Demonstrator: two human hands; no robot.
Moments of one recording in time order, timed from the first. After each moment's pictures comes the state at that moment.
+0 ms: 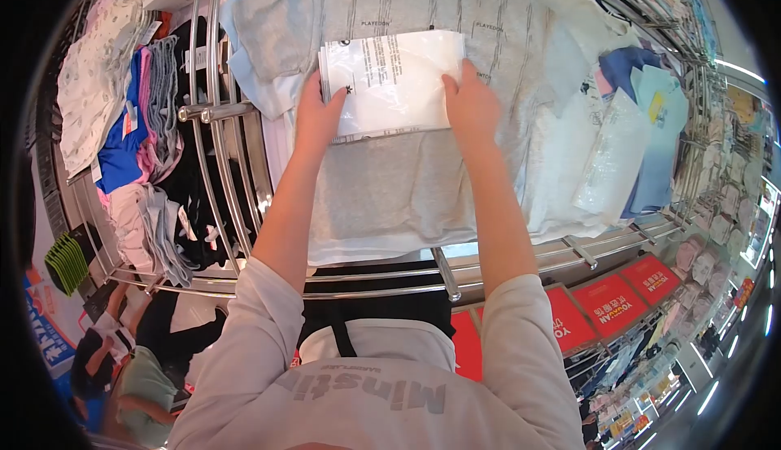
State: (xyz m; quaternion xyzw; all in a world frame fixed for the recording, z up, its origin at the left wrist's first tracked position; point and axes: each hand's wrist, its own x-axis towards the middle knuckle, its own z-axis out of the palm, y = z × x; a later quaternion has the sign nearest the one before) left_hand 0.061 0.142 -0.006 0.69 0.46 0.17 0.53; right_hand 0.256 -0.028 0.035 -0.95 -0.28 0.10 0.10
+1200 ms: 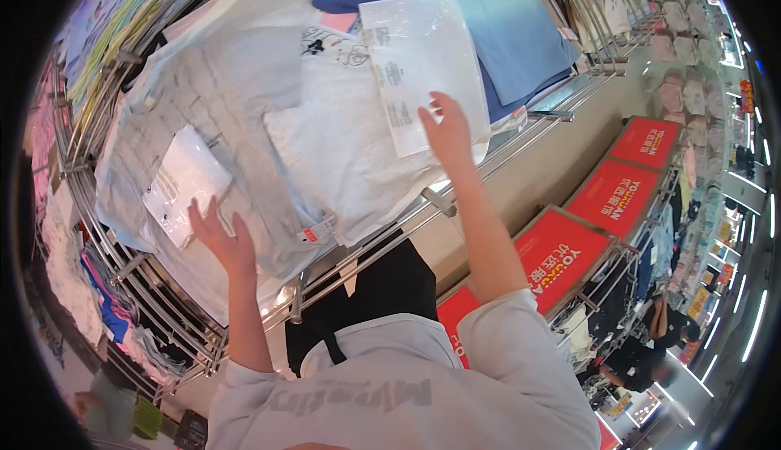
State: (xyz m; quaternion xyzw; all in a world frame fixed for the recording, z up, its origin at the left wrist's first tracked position) left_hand 0.147 -0.095 0.091 0.93 0.25 0.19 0.20; right_hand 0.406 -0.442 0.065 -0.92 -0.06 0.06 0.38
